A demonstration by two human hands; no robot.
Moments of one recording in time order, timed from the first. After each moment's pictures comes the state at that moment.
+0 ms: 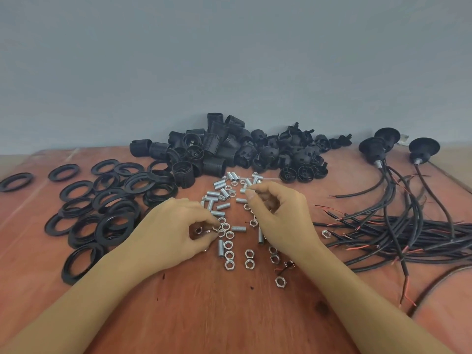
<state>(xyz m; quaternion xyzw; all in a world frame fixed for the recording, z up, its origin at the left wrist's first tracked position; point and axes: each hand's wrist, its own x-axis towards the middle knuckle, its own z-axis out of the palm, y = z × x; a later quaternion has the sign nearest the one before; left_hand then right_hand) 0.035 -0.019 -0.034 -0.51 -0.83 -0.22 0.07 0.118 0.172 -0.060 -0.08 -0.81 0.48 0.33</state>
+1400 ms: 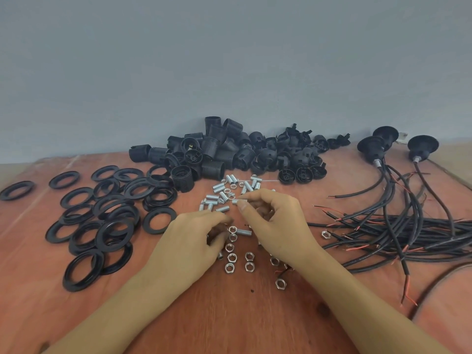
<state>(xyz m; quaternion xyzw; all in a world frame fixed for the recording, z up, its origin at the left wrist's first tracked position) 0.061 0.003 -0.045 -0.43 -0.84 -0.31 0.09 0.122 0.169 -0.060 -0.06 -0.81 0.51 0.29</state>
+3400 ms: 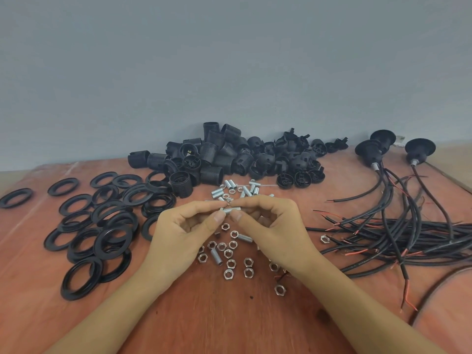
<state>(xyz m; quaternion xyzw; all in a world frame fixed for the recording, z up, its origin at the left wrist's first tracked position) 0.052 0.005 -0.043 -0.32 -0.68 -0.65 -0.10 0.131 0.162 -0.049 -0.01 -0.73 0.63 0.26</state>
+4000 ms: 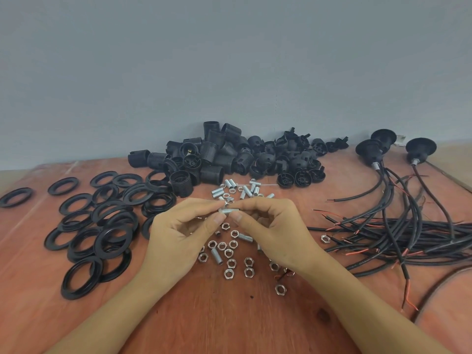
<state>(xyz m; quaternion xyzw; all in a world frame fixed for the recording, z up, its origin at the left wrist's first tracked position) 0.052 0.004 -0.050 -0.31 -0.70 -0.64 -0.04 0.132 0.165 -0.046 0.03 -0.76 0.61 0.22</state>
